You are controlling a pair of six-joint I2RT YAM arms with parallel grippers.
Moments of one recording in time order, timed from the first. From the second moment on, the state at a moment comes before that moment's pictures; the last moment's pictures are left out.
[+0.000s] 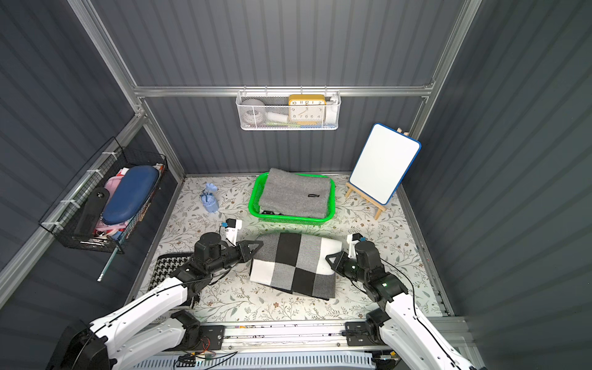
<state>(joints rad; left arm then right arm) -0.56 0.97 0.45 0.14 0.38 -0.71 0.35 0.66 0.40 -0.37 -0.34 0.92</state>
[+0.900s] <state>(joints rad) -0.56 1.37 0.54 0.22 0.31 -0.69 0.34 1.16 0.62 -0.41 -0.07 0.84</state>
